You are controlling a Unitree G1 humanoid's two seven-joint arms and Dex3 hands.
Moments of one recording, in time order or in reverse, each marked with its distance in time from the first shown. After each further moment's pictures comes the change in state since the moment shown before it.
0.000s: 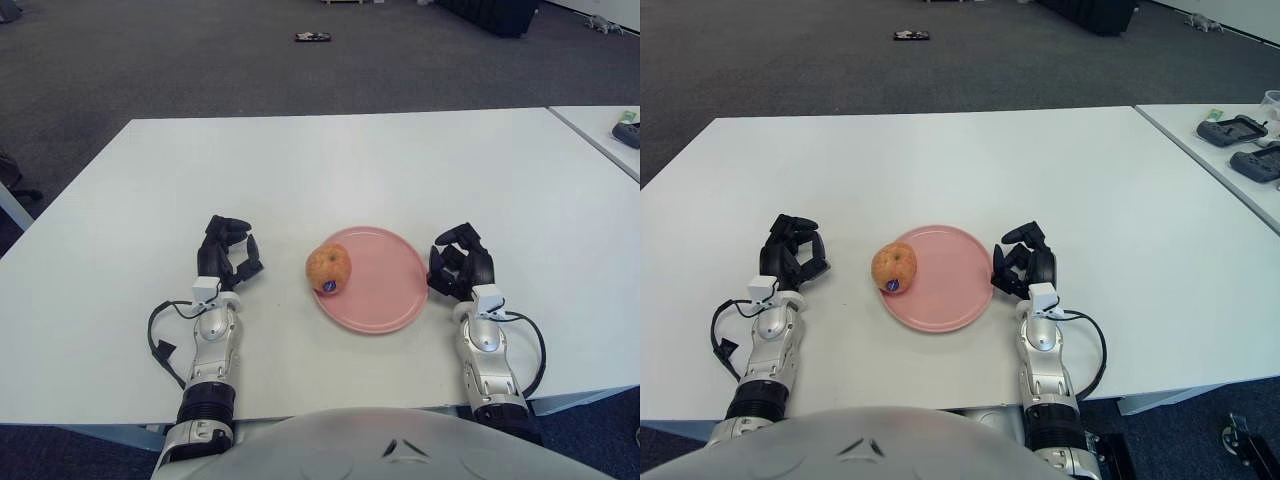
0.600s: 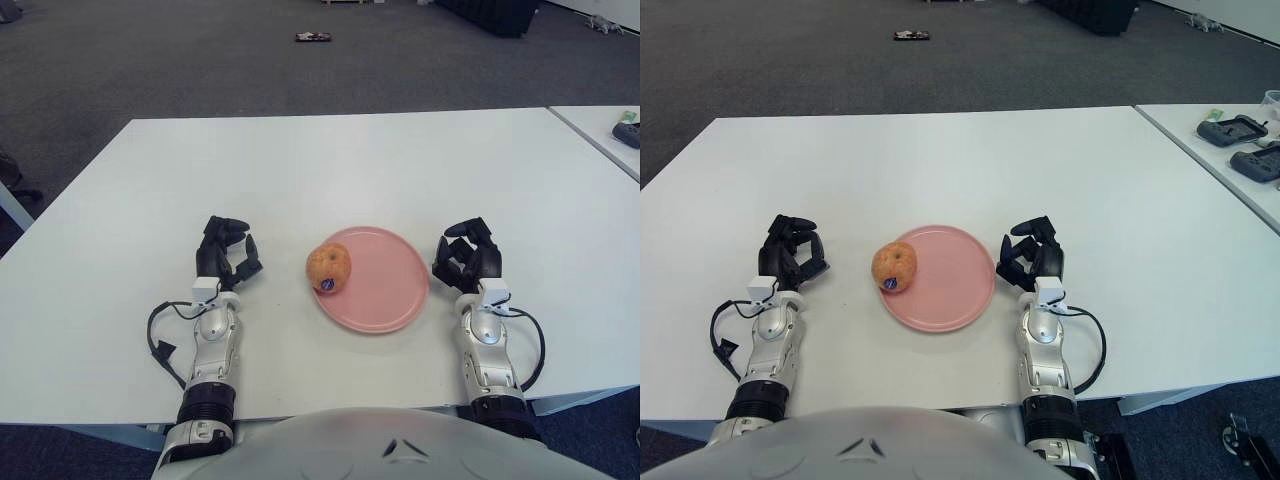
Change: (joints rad) left arm 0.002 0.000 -0.007 0.002 0.004 -0.002 0.021; right arm -0.032 0.019 -0.023 0.000 0.022 0.000 -0.030
